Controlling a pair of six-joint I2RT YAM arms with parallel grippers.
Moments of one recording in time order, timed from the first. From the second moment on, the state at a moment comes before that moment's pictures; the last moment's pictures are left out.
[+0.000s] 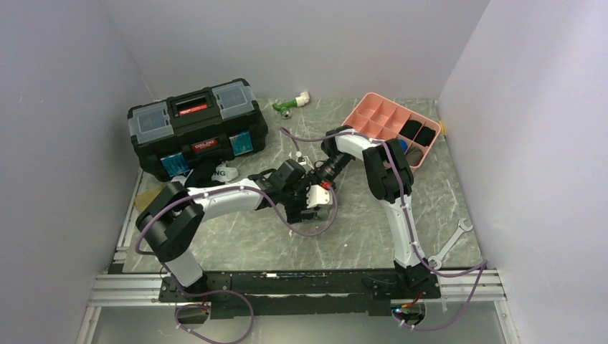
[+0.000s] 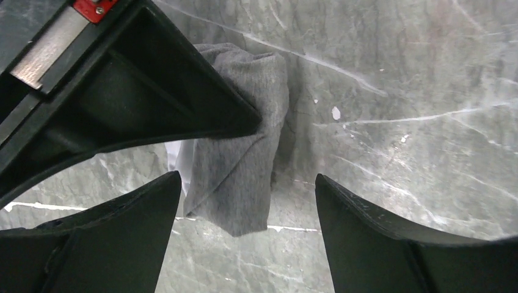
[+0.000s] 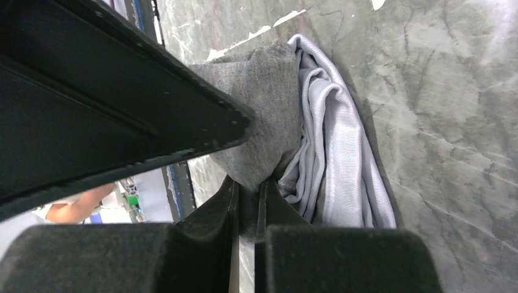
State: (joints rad) left arm -0.84 1.65 1.00 -0.24 0.34 0.66; right arm 0.45 2.36 1.74 -1.35 -0.95 -0.84
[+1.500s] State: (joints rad) left arm -0.85 1.81 1.06 -0.19 0.31 0.69; right arm 0.41 2.21 1.60 -1.24 -0.86 -0.79
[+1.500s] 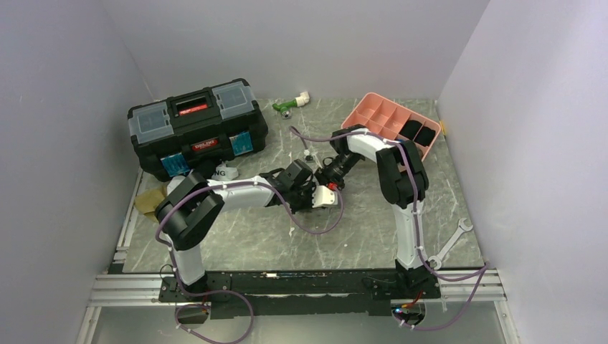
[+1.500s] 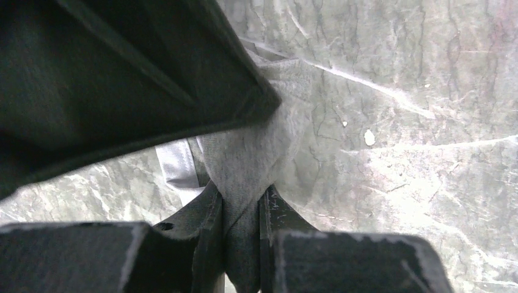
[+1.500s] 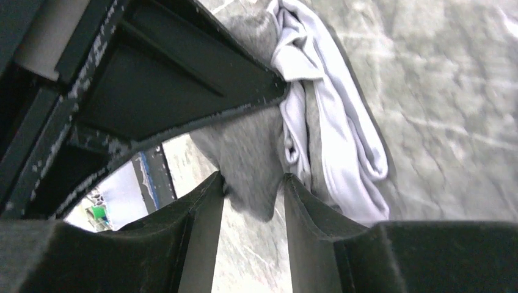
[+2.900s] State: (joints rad) left arm -0.65 2.09 1.47 -0.62 0.77 0.65; right arm 0.18 1.25 0.97 -0.48 -0.54 -0.30
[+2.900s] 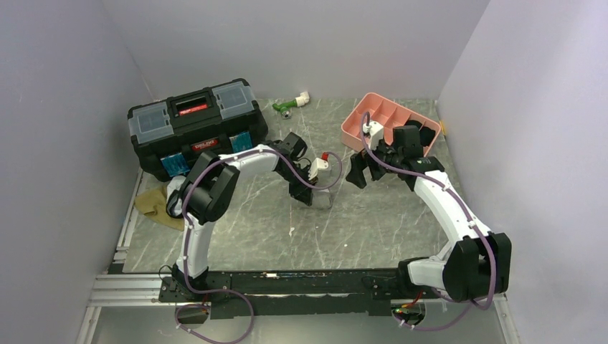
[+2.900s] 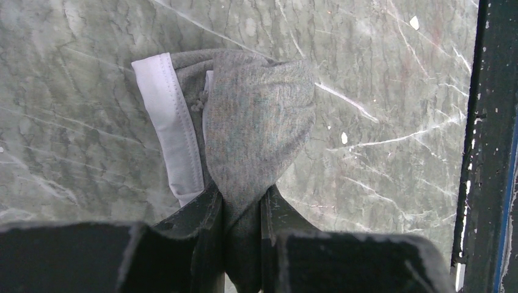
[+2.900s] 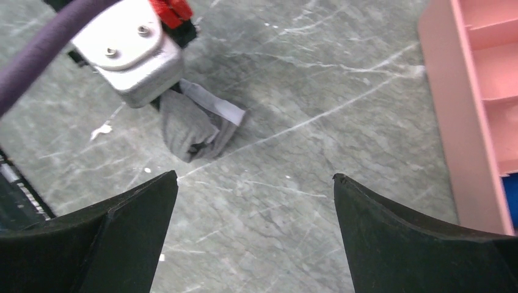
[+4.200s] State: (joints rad) left arm -0.55 2.39 1.83 -1.01 1.05 0.64; right arm 0.67 1.36 0.87 -0.40 -0.26 -0.59
